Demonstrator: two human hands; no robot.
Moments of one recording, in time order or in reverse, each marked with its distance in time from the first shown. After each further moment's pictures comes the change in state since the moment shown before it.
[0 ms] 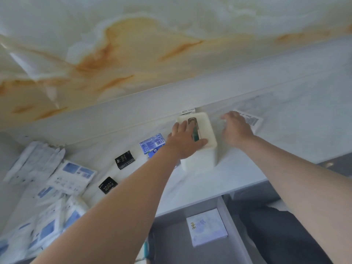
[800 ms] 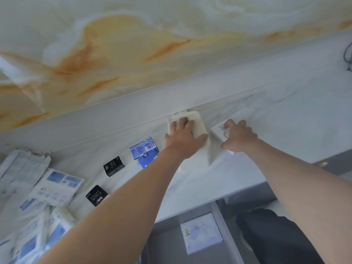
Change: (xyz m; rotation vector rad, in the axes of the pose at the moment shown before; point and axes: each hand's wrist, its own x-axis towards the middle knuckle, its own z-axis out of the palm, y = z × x) left_hand 0.023 0.026 0.012 -0.071 0.100 -0.046; right_hand 0.003 0.038 -0.001 -0.154 -0.229 0.299
